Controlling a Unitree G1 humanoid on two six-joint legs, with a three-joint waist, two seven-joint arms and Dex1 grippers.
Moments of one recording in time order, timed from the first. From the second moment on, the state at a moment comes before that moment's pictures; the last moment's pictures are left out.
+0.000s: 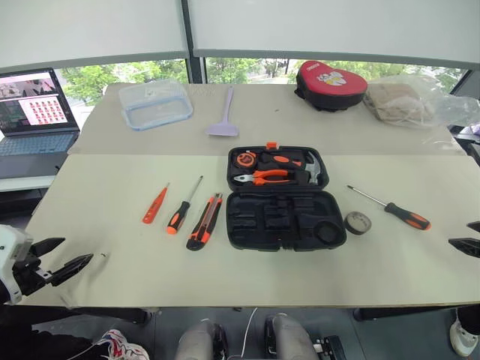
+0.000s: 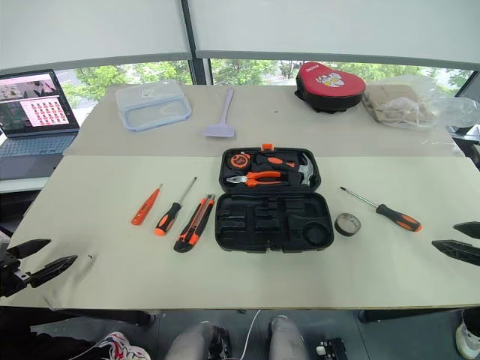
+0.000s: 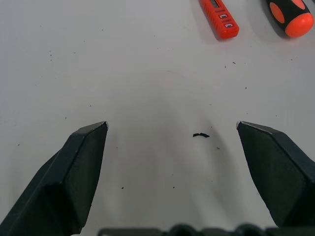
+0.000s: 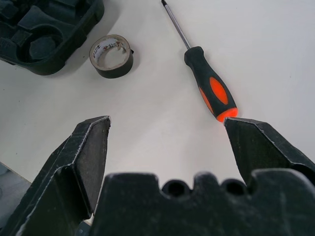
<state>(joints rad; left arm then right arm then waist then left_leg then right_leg) 0.35 0.88 0.67 -0.03 -0.50 0.37 -1.01 0.06 -1.22 -0.60 0.44 0.45 0.39 1.39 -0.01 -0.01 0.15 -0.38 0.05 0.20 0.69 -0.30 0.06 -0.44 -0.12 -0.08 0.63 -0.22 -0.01</state>
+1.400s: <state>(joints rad) -0.38 0.64 -0.04 -0.36 -0.46 1.21 -0.29 -0.31 -0.89 -0.21 -0.46 0.76 0.68 0.95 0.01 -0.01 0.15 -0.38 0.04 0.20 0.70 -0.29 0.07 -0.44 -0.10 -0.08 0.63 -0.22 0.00</state>
